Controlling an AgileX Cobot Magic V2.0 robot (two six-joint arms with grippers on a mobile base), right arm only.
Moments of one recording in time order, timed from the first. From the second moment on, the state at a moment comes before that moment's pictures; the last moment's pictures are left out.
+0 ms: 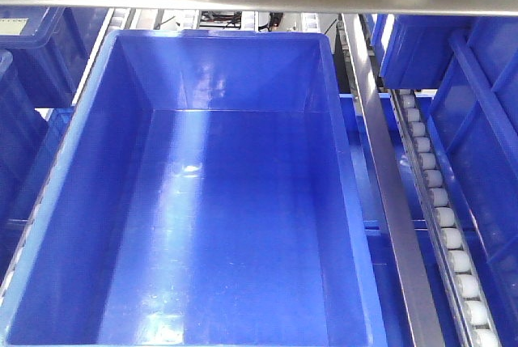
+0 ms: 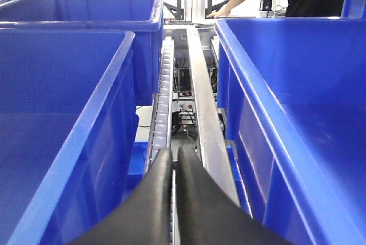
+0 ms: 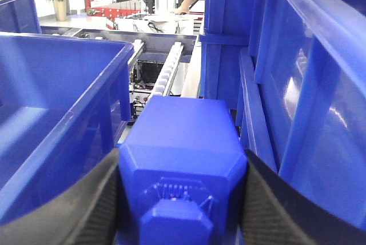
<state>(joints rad) 0.00 0.03 -0.29 0.23 0.41 -0.28</state>
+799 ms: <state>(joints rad) 0.04 0.17 -0.46 0.77 0.53 -0.83</state>
